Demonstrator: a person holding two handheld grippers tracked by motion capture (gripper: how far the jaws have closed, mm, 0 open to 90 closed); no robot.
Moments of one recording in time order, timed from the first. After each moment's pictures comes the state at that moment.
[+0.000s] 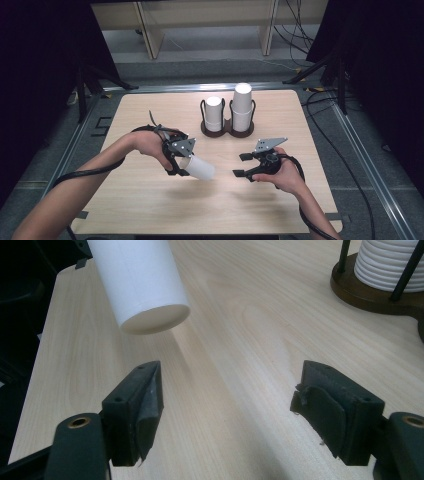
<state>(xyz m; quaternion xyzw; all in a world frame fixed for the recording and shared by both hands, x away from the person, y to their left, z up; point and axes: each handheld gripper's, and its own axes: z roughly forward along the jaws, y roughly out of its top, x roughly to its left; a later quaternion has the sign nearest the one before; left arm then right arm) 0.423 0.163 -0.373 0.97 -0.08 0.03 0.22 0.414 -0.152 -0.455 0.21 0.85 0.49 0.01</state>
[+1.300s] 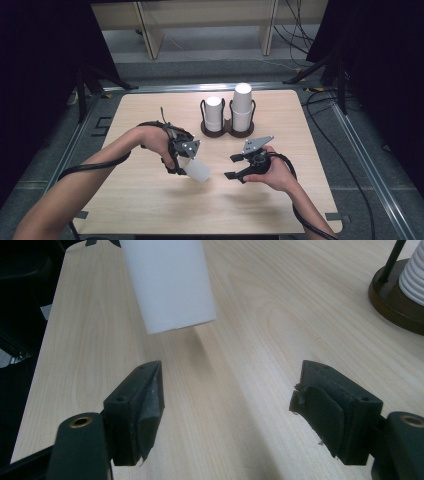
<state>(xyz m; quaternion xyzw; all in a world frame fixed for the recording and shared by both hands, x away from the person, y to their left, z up) 0.426 0.147 -0.370 0.99 -0.10 0.02 0.12 0.414 -0.121 -0.447 0.18 0.87 0.46 0.00</state>
